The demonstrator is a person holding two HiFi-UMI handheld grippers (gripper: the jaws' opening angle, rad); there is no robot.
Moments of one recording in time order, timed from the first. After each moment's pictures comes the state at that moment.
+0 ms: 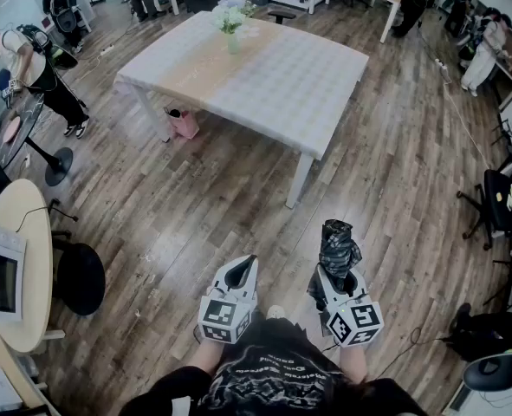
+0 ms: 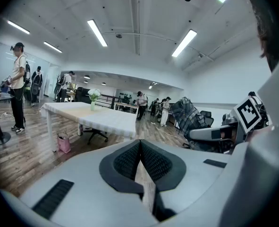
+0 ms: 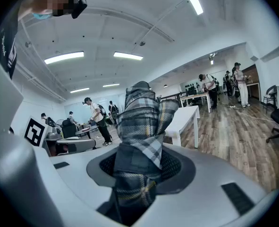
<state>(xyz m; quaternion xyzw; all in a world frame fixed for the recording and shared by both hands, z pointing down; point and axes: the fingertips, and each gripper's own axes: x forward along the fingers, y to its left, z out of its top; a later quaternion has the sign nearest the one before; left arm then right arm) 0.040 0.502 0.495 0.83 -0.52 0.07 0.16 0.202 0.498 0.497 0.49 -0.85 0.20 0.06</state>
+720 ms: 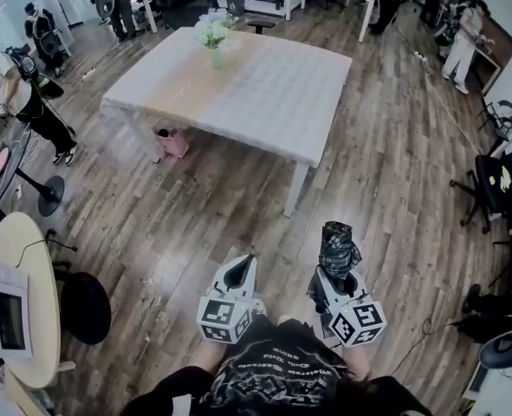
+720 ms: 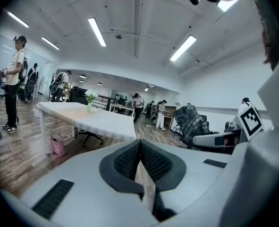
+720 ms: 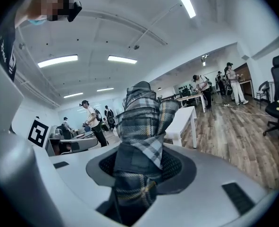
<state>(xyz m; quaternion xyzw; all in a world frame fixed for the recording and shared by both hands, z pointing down) -0.001 0.466 0.482 0.85 -0.50 0.06 0.17 0.164 0.483 0.491 0.52 -0.83 0.21 0.04</state>
